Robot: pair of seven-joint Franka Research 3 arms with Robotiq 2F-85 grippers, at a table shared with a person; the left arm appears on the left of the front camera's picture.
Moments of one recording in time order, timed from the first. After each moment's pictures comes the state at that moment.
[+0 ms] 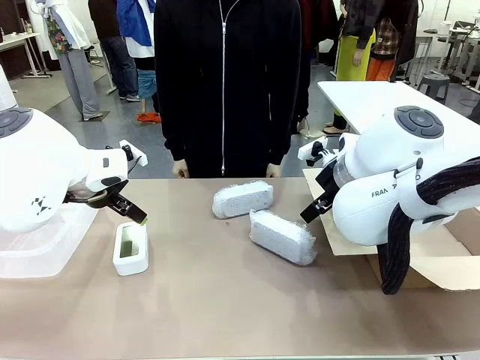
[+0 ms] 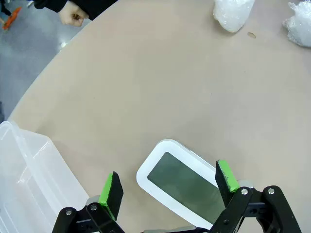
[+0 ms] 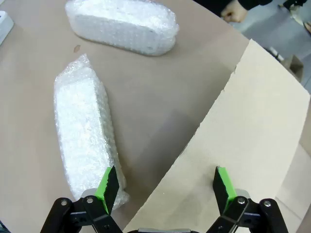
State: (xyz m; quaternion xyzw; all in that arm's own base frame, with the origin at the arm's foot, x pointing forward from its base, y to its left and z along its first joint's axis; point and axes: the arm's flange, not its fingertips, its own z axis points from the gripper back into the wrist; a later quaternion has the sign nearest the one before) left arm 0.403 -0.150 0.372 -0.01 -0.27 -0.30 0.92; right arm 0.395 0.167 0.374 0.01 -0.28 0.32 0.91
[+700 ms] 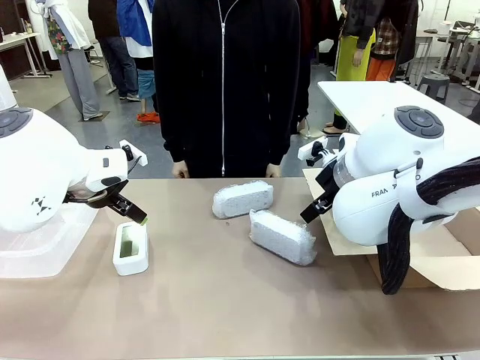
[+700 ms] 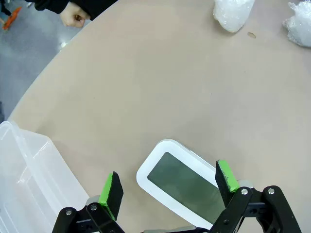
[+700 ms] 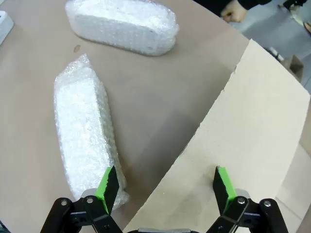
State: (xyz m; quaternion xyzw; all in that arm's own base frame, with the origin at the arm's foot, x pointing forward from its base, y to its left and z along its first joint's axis) left arm 0.403 -0.150 0.372 -0.01 -0.27 -0.30 0.92; right arm 0.395 0.167 0.374 0.01 -0.28 0.32 0.91
